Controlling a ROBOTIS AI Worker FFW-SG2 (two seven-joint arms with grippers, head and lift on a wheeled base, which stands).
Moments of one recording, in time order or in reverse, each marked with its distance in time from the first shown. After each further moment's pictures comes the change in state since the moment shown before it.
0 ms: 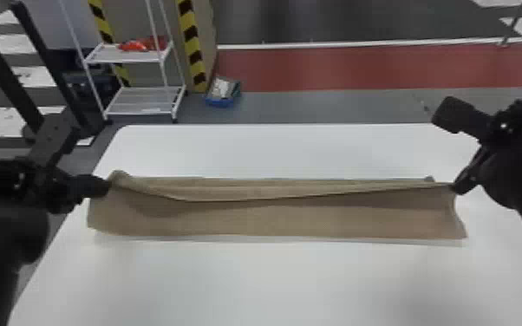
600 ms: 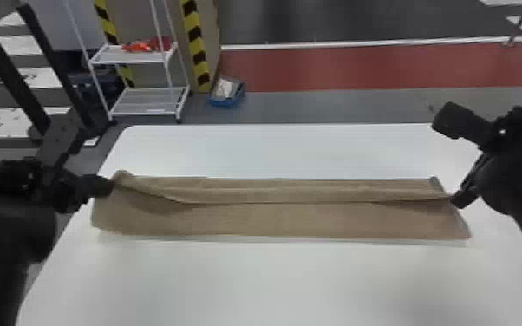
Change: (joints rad) left arm -0.002 0.001 -0.005 0.011 0.001 -0.002 0.028; right arm 0.016 0.024 0.008 -0.002 0.045 0.047 0.000
